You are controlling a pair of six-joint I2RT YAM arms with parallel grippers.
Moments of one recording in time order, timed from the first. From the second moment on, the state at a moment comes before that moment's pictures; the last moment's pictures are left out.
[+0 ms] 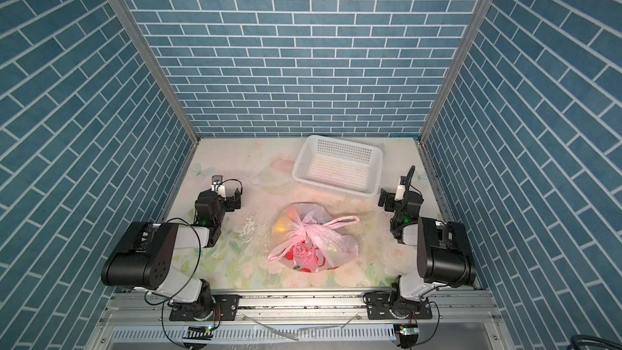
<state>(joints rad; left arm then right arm) -0.06 1.53 0.36 0.81 -0.18 0.08 -0.09 1.54 0.38 0.77 -0.12 0.03</state>
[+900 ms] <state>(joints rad) -0.07 1.41 0.39 0.67 -0.18 0.09 -0.09 1.18 0.48 0.37 -0.11 0.03</state>
